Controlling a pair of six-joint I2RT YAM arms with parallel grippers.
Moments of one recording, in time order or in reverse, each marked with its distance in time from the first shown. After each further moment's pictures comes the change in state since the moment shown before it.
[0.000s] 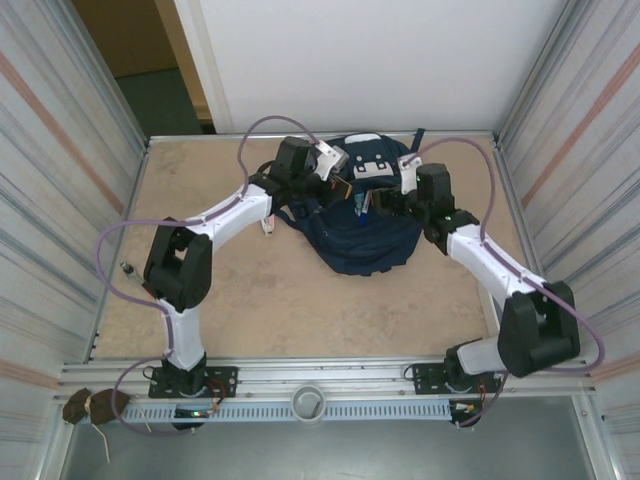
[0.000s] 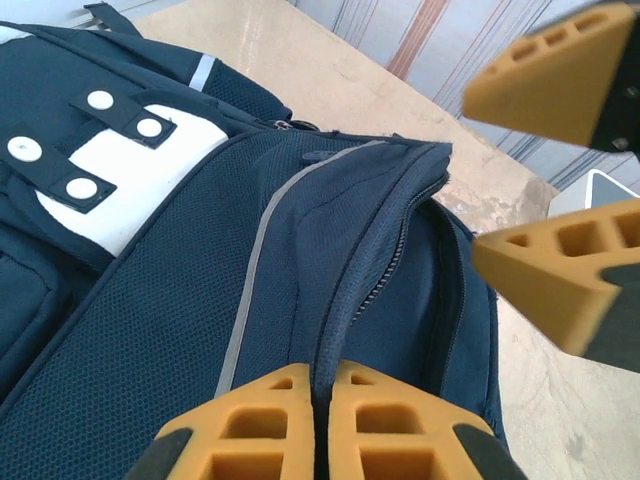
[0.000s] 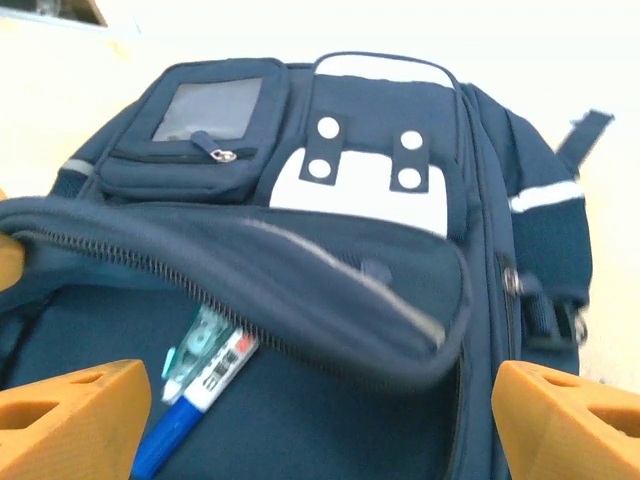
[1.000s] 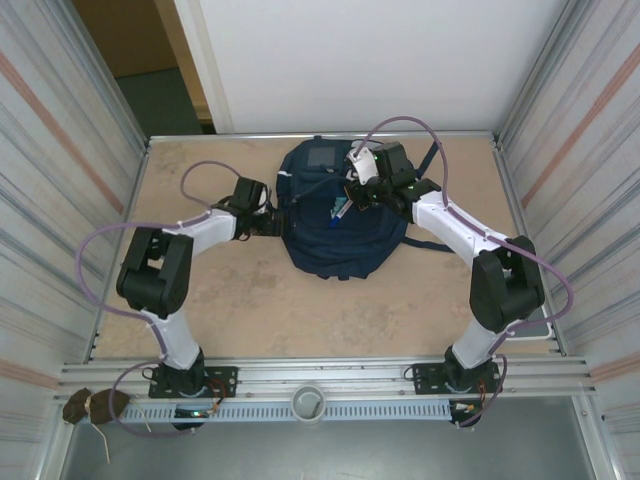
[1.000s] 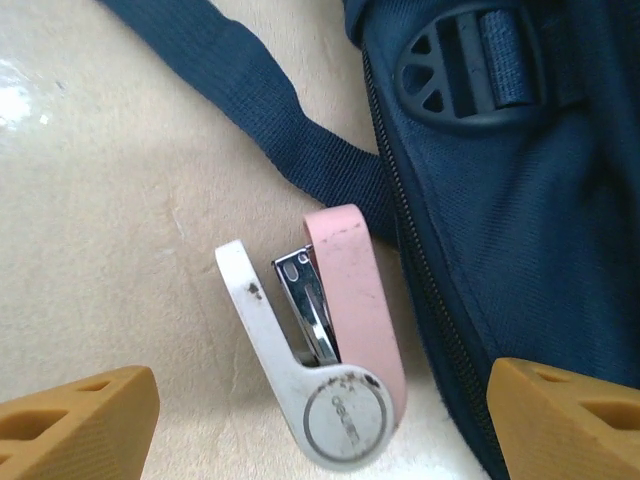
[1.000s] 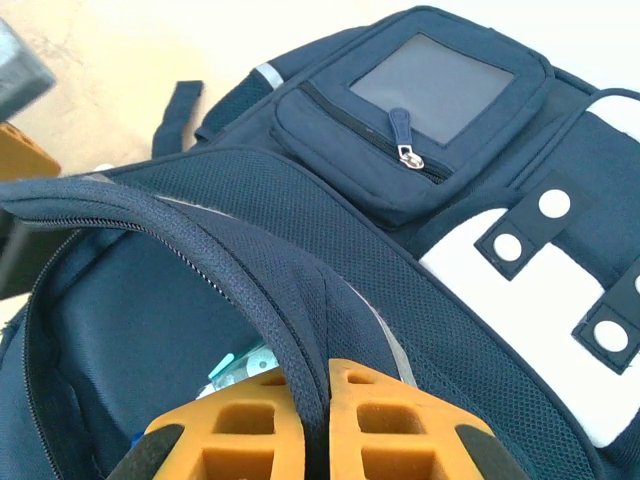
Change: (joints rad) left arm 0.205 -0.111 -0.447 -0.072 -0.578 -0.187; right arm 0.137 0.269 0.322 -0.205 -0.135 -0.084
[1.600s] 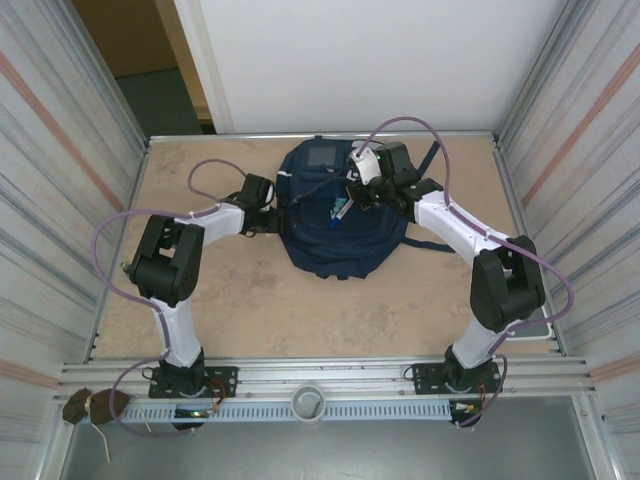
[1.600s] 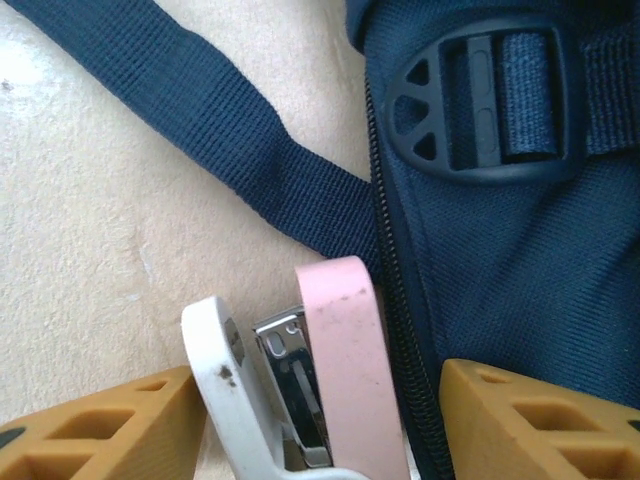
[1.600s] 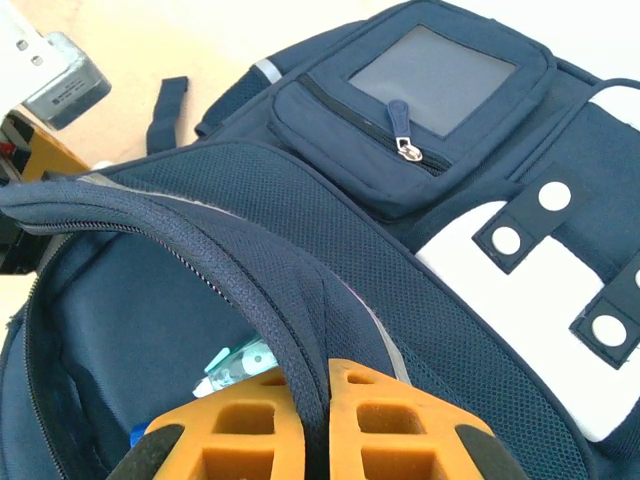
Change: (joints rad) left arm -0.001 0.096 0.080 -0.016 -0.024 -0.058; right arm -0.023 0.000 -0.007 -0.001 -0.024 0.000
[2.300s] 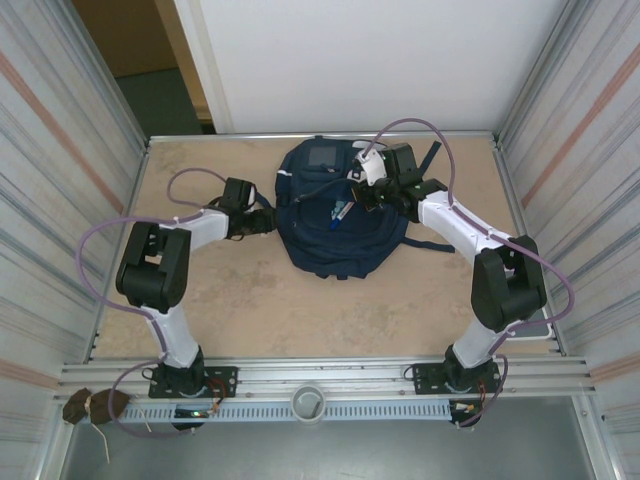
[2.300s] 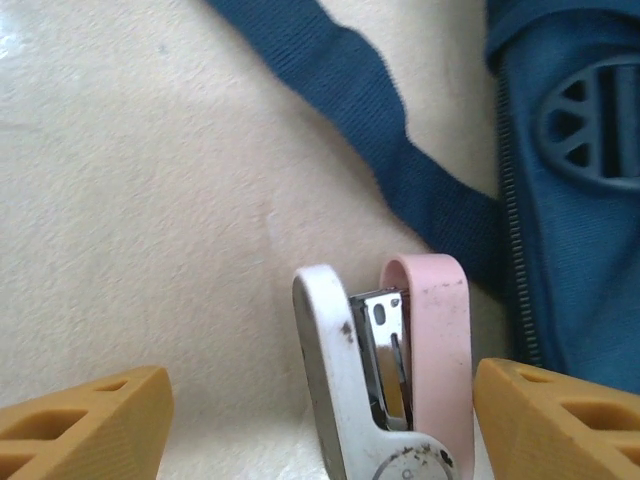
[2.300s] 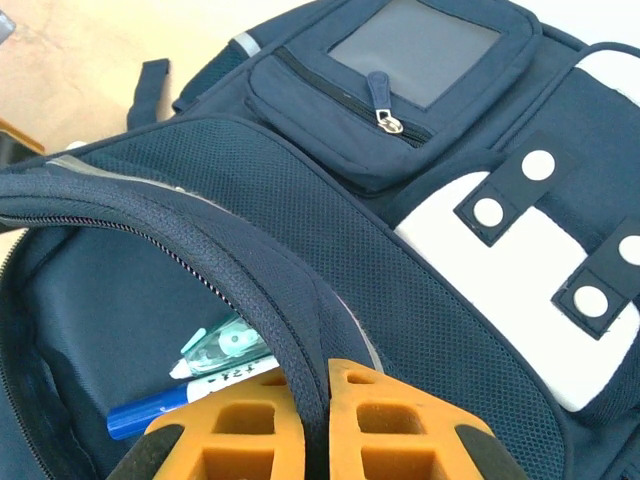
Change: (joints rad) left arm 0.086 -0.078 -0.114 0.080 0.071 -0.076; right arm -0.033 -0.002 -0.019 -0.012 -0.013 0.000
